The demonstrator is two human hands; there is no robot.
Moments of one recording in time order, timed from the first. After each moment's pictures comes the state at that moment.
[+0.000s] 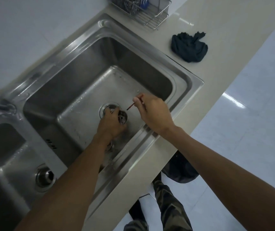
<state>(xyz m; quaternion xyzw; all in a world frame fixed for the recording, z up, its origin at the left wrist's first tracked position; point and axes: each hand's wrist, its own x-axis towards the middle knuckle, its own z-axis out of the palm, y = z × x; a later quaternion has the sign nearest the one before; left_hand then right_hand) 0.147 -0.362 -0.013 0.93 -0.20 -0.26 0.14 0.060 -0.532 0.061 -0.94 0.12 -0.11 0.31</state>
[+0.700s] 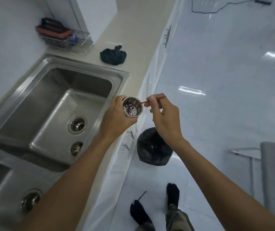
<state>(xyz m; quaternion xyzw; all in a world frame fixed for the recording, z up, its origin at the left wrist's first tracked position) -0.036 -0.436 0.133 0.82 -0.47 -0.10 0.32 -0.193 -0.523 0.164 -0.72 0.38 -0.35 0.46</state>
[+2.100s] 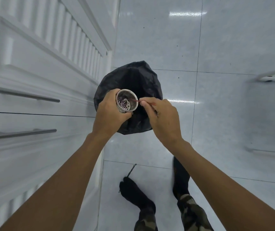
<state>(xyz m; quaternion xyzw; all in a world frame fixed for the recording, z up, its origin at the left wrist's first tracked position) -0.157 -0.505 -0.334 0.81 -0.50 -0.23 0.21 -0.335 -0.564 -0.314 -0.74 0.52 -0.16 0.40</state>
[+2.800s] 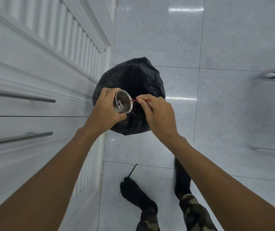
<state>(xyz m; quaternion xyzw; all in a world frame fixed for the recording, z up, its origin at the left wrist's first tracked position) -0.123 -0.508 -0.357 0.78 -0.54 -0.28 0.15 -0.312 -0.568 -0.343 -0.73 0.53 -0.13 0.41</state>
